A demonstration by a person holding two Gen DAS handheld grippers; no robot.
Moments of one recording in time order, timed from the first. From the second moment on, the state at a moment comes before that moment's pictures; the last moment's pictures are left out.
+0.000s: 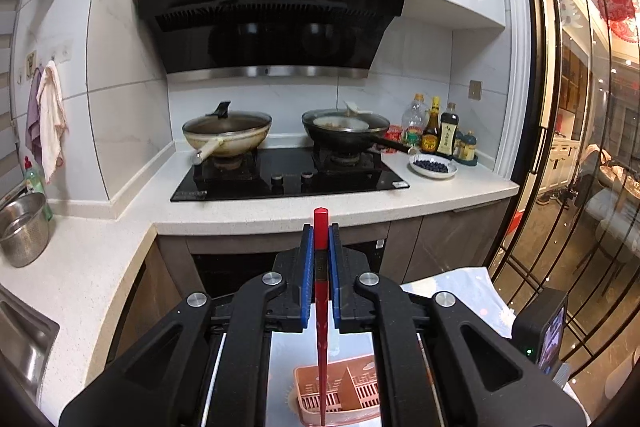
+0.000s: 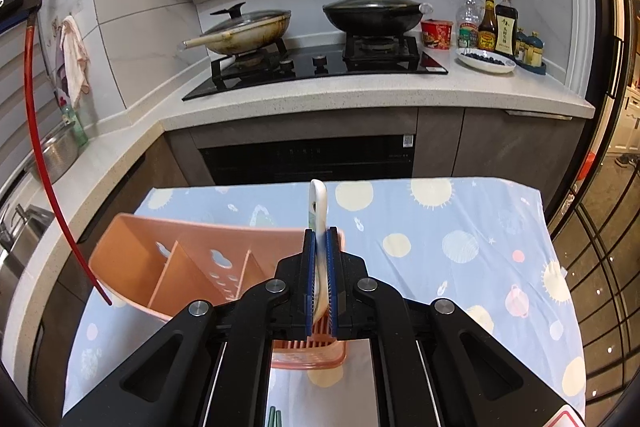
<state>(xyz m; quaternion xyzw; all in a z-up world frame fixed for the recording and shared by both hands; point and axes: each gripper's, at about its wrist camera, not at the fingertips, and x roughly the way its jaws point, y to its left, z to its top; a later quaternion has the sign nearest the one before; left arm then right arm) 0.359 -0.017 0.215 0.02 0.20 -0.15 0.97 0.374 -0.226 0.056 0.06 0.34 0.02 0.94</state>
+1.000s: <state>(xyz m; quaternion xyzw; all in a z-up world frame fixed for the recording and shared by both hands) 0.366 -0.027 0.181 0.02 0.23 -0.13 0.96 0.363 -0.227 0.039 0.05 0.36 0.02 0.93</state>
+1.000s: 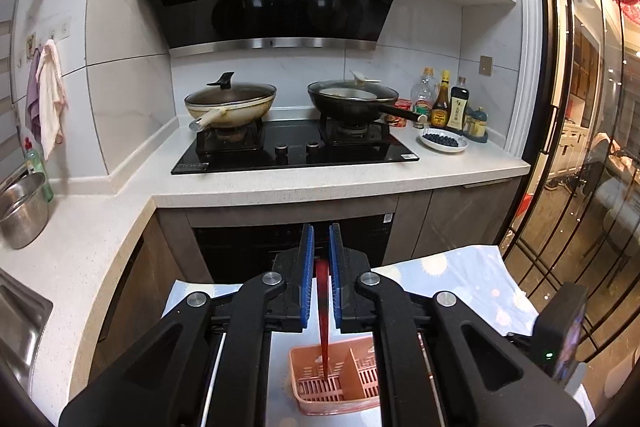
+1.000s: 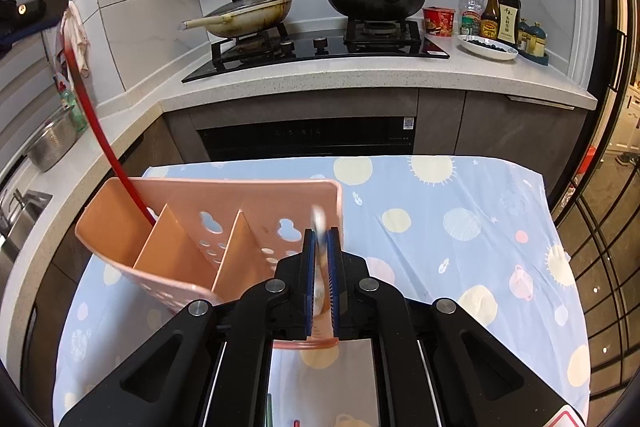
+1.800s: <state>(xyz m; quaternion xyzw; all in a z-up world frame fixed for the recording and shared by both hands) 0.191 0.020 0.127 0.02 0.23 -0.11 0.97 0.162 -0.232 0.046 0.04 0.32 -0.01 0.95</state>
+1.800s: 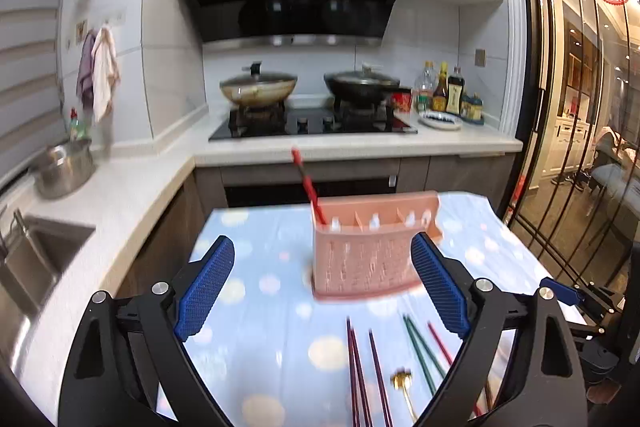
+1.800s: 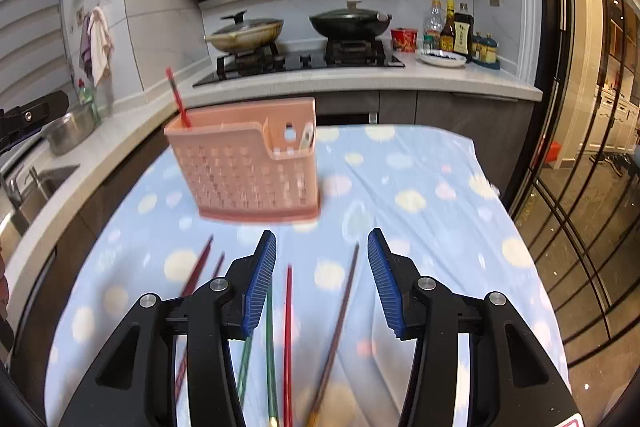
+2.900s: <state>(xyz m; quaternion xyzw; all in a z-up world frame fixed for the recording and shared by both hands) 0.085 0.037 -0.048 0.07 0.43 -0.04 0.90 0.060 -0.223 -0.060 0.08 0.43 -0.03 0.90</state>
